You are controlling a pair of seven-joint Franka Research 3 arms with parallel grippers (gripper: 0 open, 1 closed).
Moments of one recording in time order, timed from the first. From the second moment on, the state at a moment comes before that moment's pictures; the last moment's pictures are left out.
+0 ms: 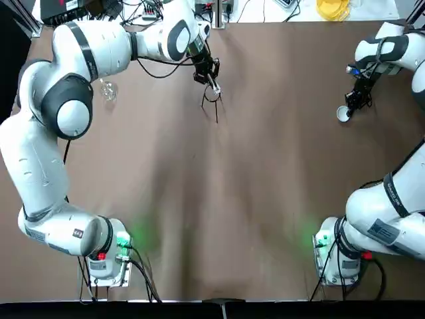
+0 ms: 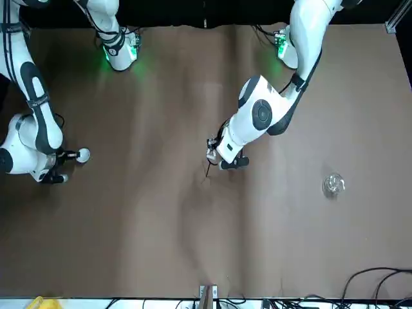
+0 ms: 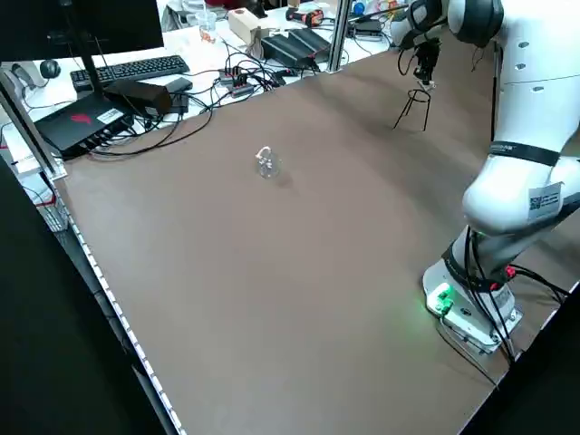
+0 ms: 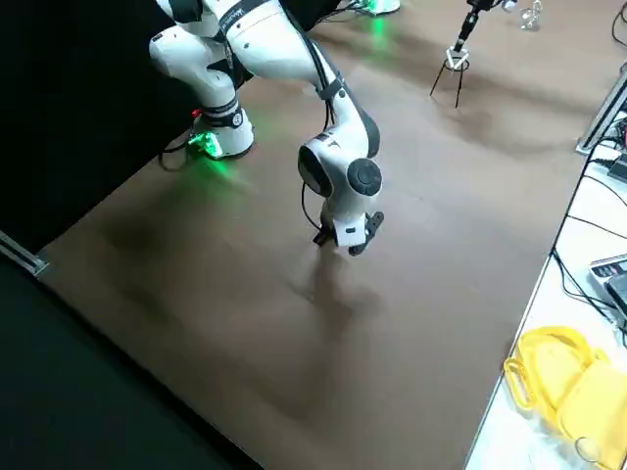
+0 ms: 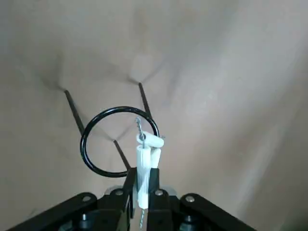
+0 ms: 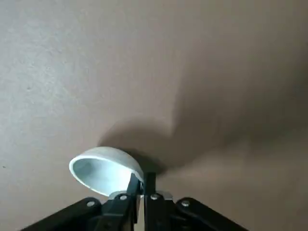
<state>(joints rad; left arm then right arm) -0.28 0.53 -0.45 -1.68 -0.26 2.30 -0.69 -0.40 0.55 0.08 -1.91 -0.08 2.06 -0.29</state>
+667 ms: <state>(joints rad) -0.27 0.53 -0.44 -1.69 -0.26 2.27 -0.69 -0.31 0.56 0.09 -1.85 -0.08 2.06 -0.20</state>
